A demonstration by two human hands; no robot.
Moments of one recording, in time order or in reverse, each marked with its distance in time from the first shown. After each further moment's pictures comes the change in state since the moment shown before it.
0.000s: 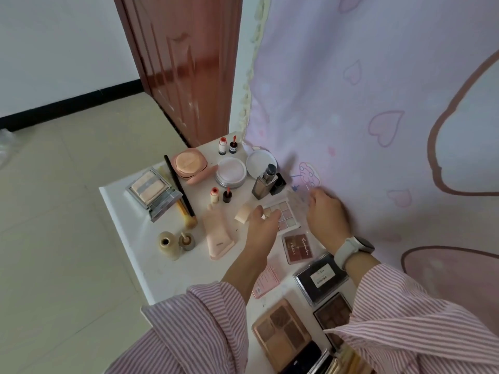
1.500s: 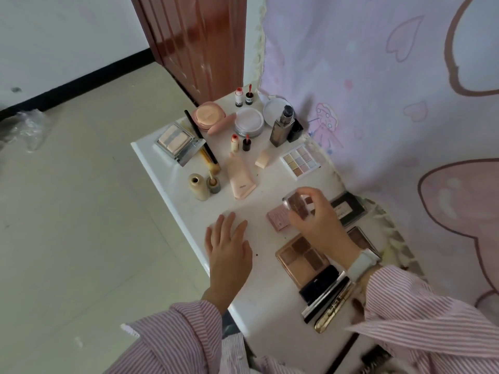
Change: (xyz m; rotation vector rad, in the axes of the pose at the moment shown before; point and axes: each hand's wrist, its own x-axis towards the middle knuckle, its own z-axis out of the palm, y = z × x) left_hand -0.081 -0.142 -0.114 1.152 0.387 0.675; right_hand -0.125 0.003 0.050 0.542 -0.243 -0.108
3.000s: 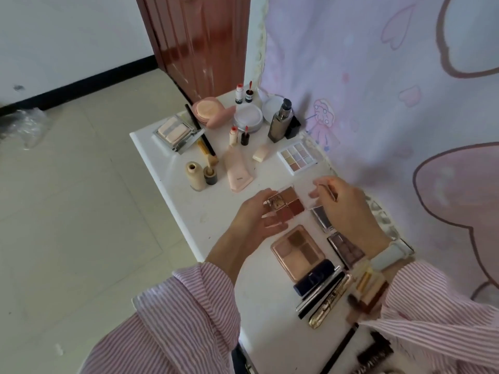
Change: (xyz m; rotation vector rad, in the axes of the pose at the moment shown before) left_hand 0.058 0.076 -0.049 -1.412 -0.563 -0.765; right_hand -0.008 -0.011 -0.042 -0.236 0.156 -0.076
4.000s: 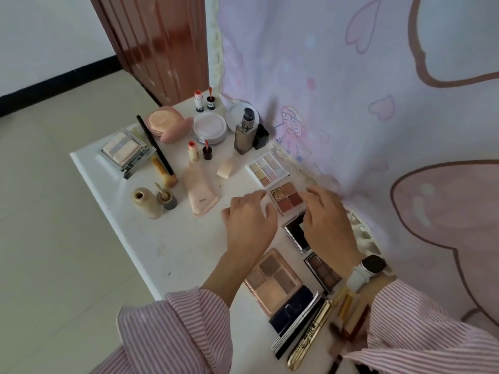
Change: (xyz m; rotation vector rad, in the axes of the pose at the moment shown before) left_hand 0.053 -0.010 0.047 1.176 0.393 0.536; right_hand 0.017 0.056 0.013 -0.412 0.105 -0.126
